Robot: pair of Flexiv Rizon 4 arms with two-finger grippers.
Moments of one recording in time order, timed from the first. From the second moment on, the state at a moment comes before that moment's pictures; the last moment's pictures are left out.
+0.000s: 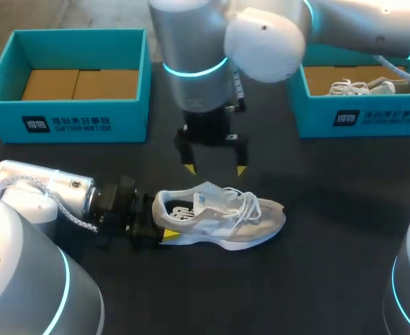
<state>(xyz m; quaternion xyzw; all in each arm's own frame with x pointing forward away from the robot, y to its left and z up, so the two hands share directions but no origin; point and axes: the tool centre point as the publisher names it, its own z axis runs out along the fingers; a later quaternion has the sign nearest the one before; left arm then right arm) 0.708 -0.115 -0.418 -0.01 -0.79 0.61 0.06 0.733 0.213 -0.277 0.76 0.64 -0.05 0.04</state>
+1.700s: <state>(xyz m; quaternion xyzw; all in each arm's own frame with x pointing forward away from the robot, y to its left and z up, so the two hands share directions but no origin) 0.708 -0.115 -0.418 -0.01 -0.79 0.61 0.06 0.703 0.234 -0.324 0.68 0.71 -0.14 0.14</state>
